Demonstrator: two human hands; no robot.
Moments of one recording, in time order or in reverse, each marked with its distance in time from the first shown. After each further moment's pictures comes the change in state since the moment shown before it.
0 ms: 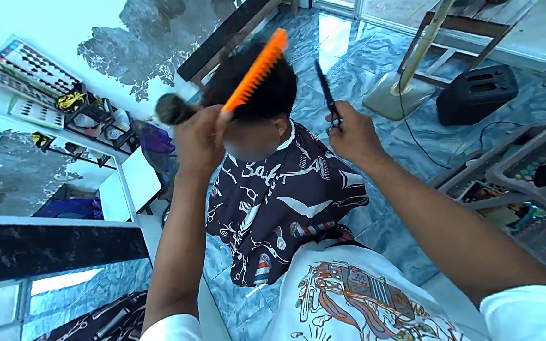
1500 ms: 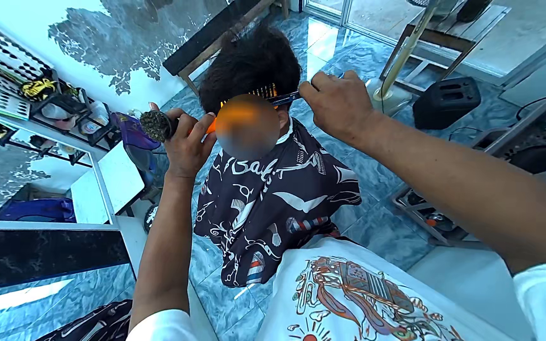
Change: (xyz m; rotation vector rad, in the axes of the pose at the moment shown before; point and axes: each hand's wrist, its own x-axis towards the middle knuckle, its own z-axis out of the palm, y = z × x) left_hand -0.055 -0.088 0.037 0.202 0.222 0.243; right_hand 0.031 -0.072 -0.013 -0.761 -0.035 -0.531
